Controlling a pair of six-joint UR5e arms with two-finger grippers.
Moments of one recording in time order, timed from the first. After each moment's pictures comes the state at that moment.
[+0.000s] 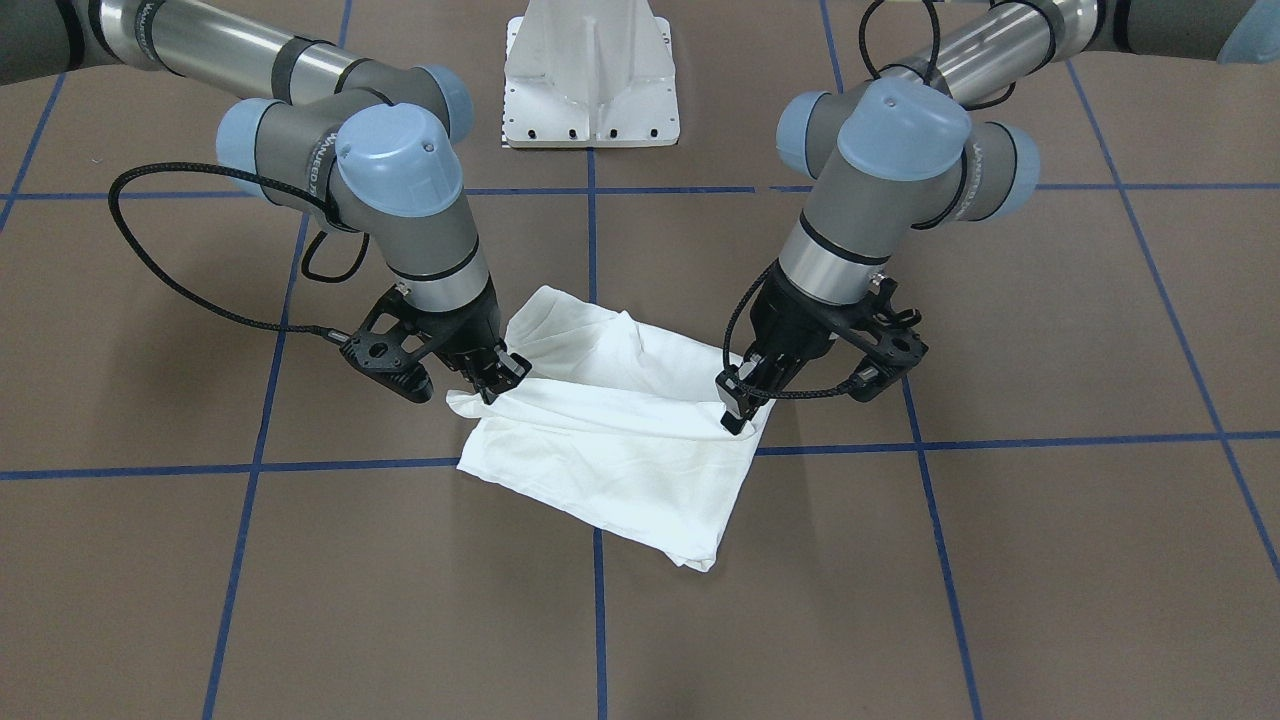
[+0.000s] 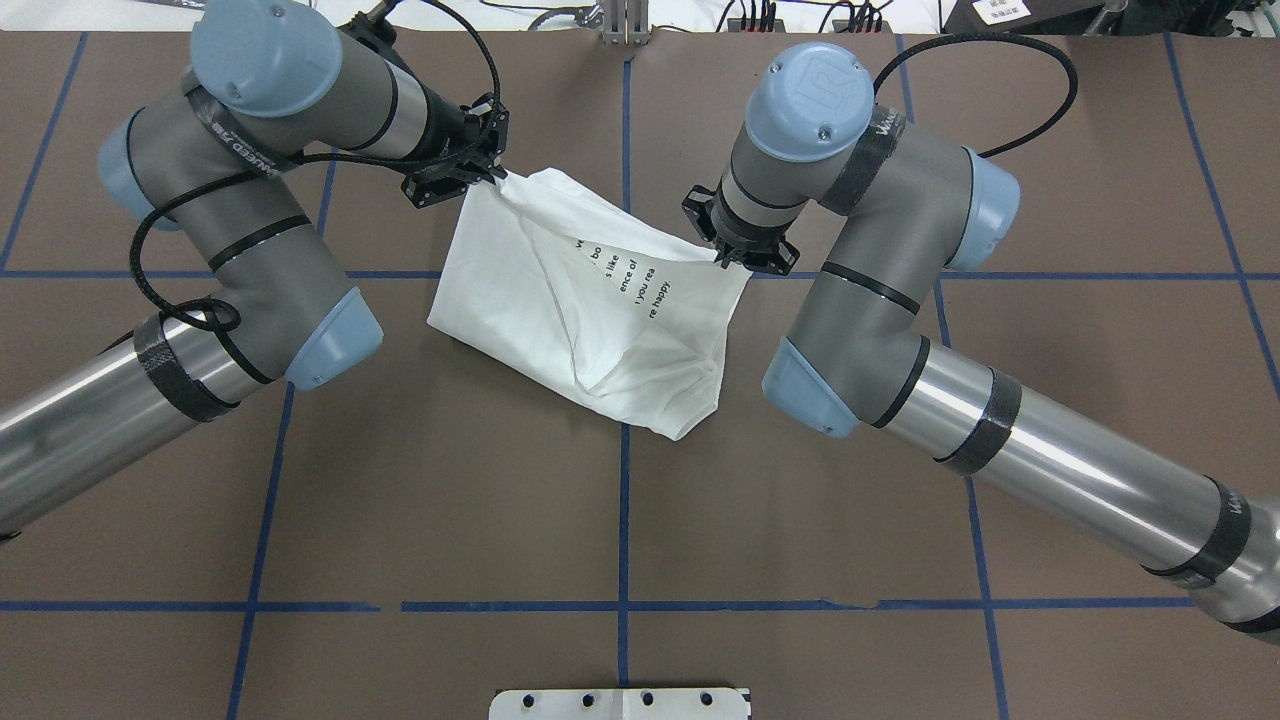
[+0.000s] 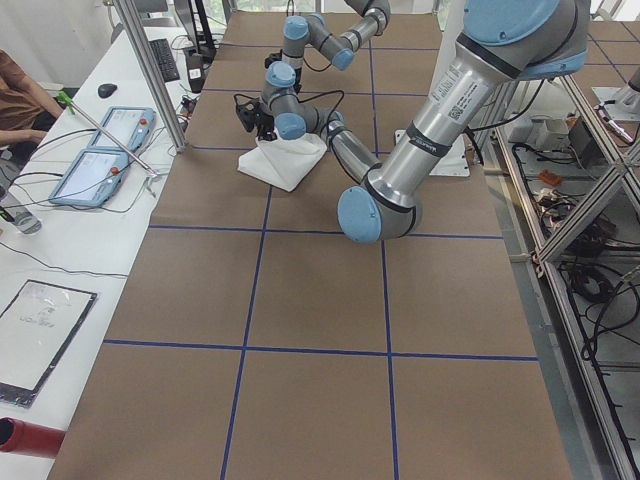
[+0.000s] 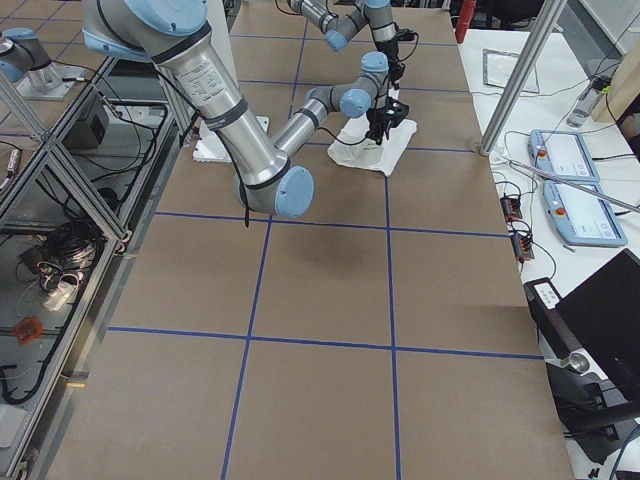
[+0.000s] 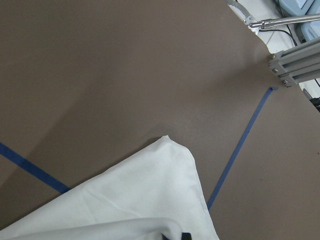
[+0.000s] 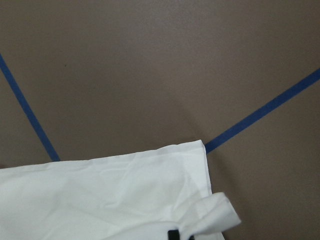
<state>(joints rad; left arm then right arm) -0.80 -2.26 -1.54 -2.03 -1.91 -1.82 0.70 -0.83 1.54 -1.49 1.91 1.69</state>
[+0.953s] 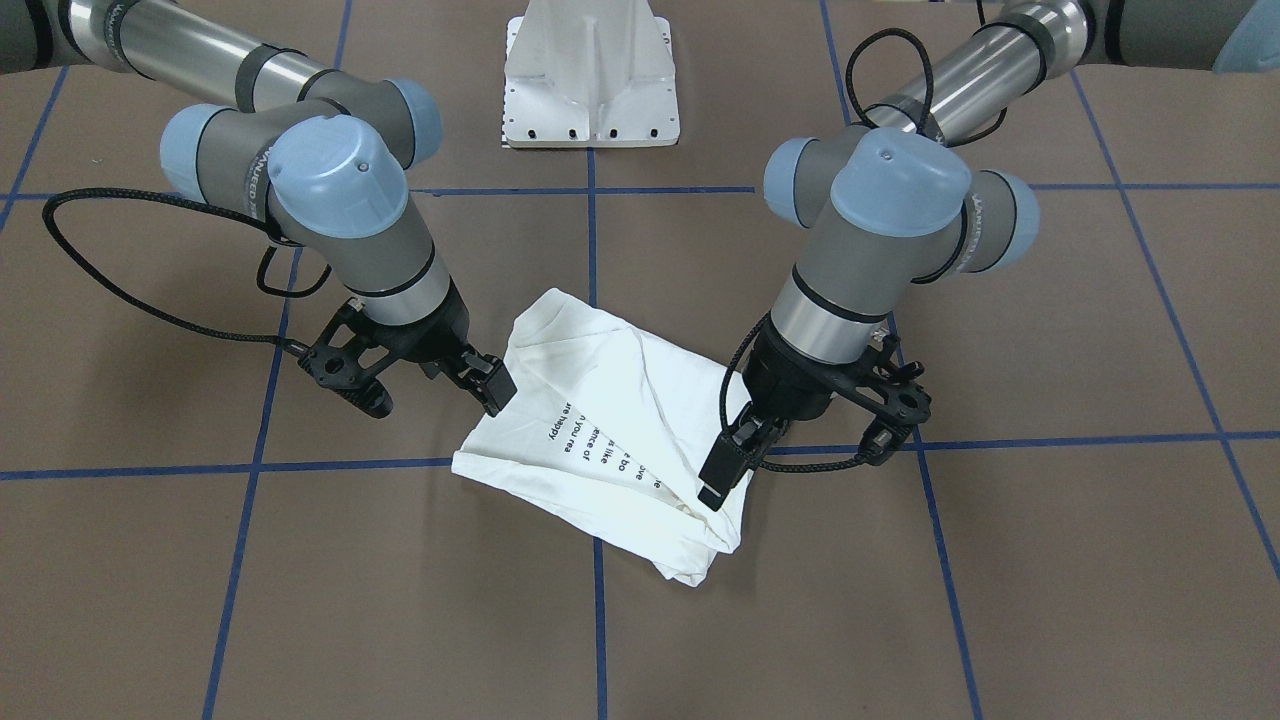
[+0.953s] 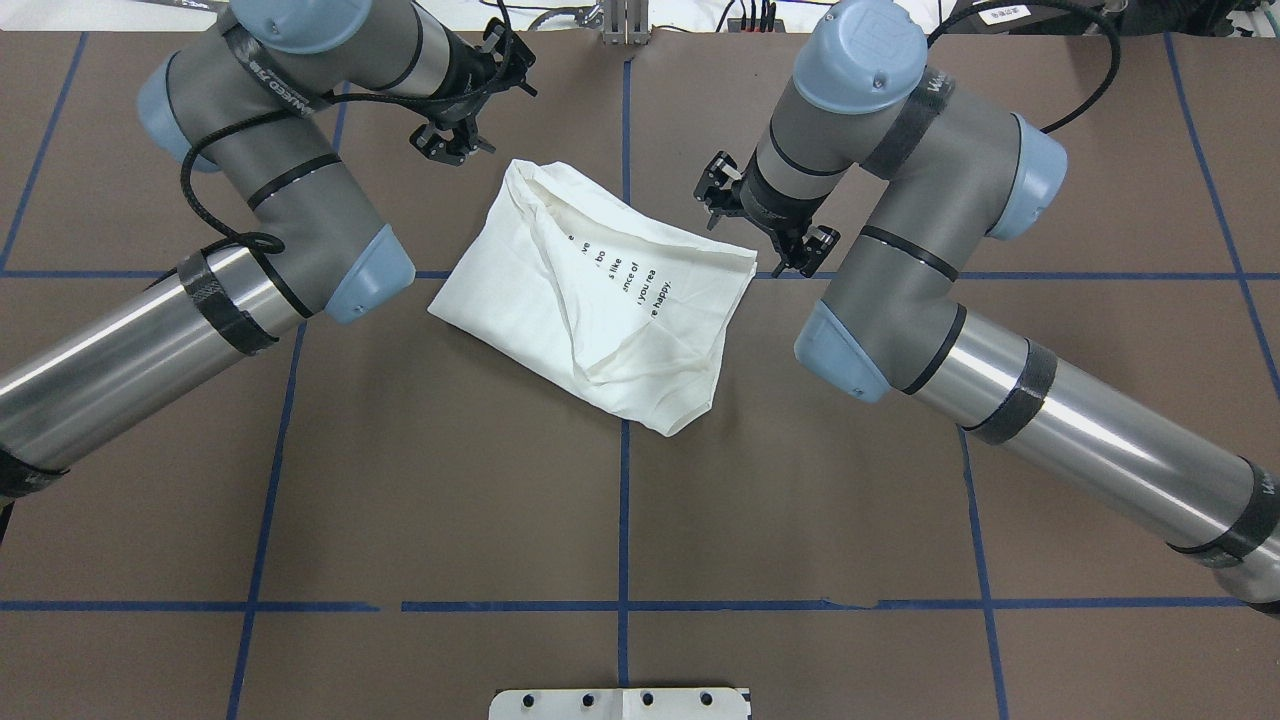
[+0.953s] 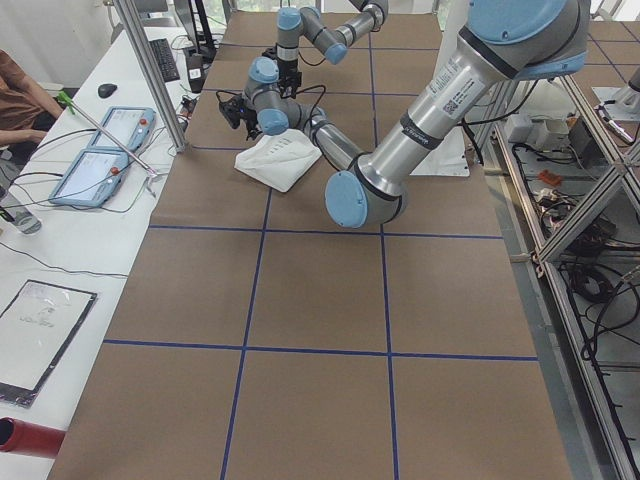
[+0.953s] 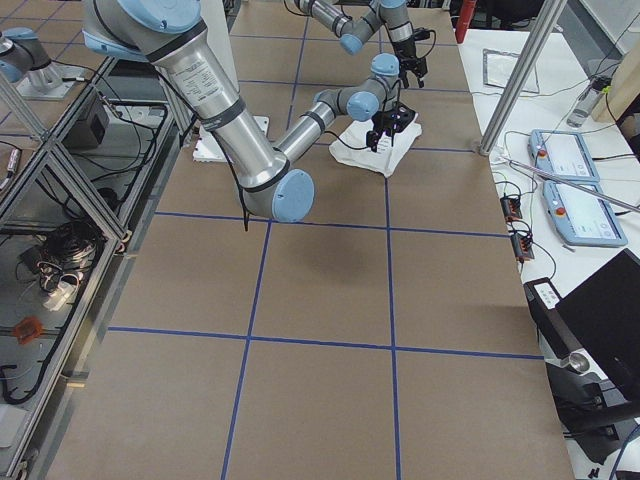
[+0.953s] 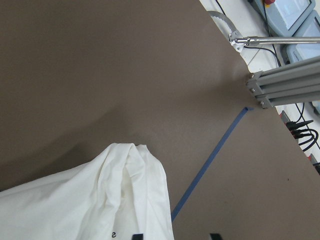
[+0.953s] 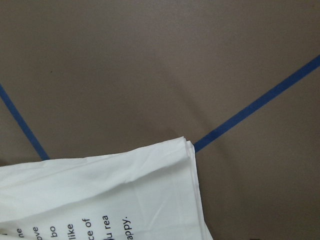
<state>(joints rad) -0.85 -2.36 -1.37 -2.09 -1.91 -1.93 0.75 -0.86 1.56 -1.48 2.03 1.69</state>
